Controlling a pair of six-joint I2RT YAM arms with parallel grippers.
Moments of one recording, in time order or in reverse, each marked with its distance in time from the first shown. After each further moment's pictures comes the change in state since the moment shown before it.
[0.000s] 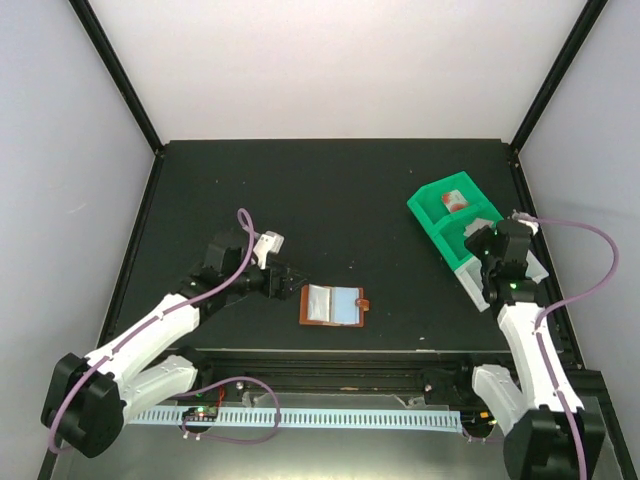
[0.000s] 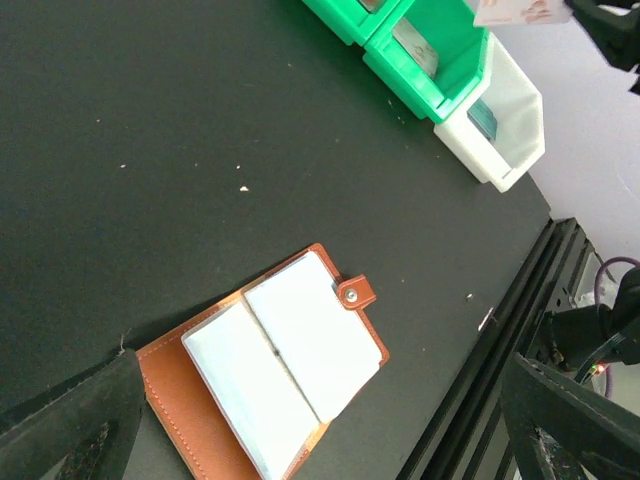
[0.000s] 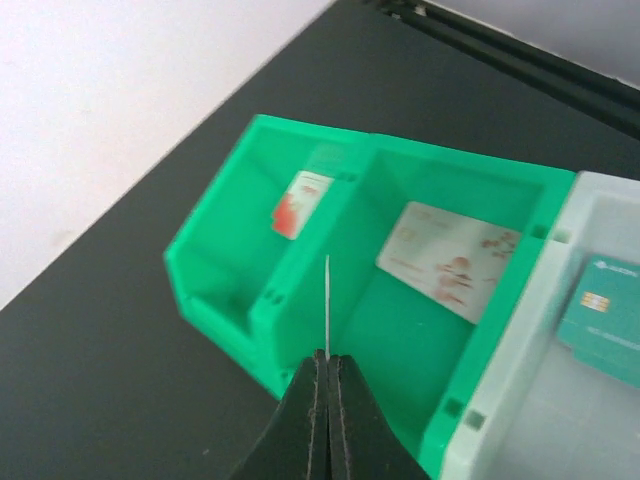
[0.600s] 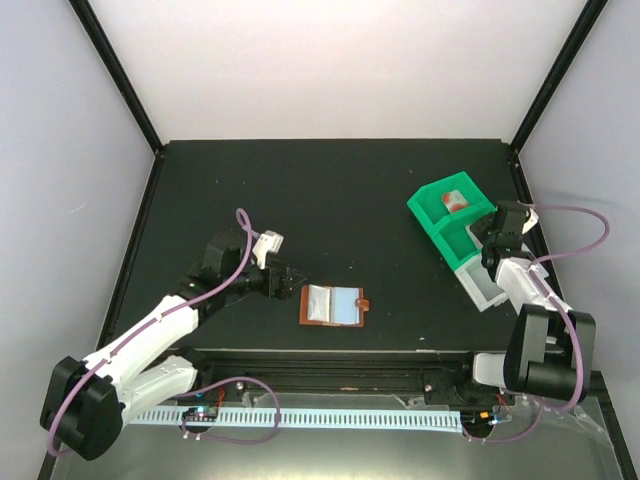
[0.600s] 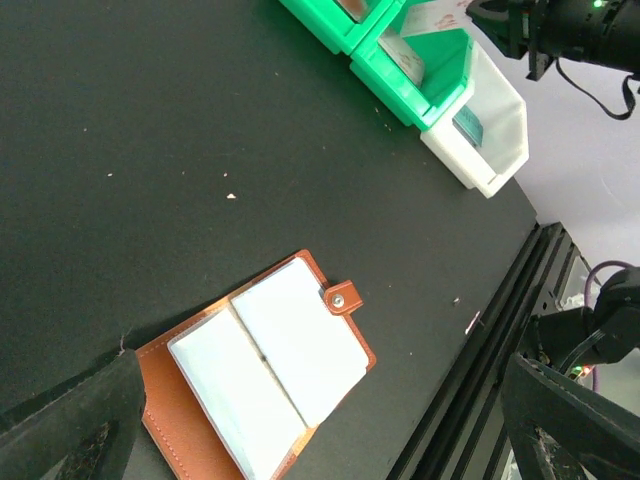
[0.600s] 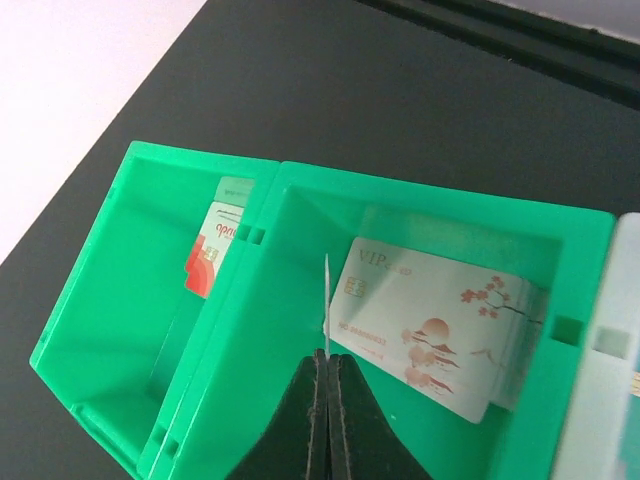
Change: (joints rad) left arm -0.003 -0.011 0.000 0.012 0.016 -0.016; right arm -0.143 0.465 0.066 0.251 -0.008 0.081
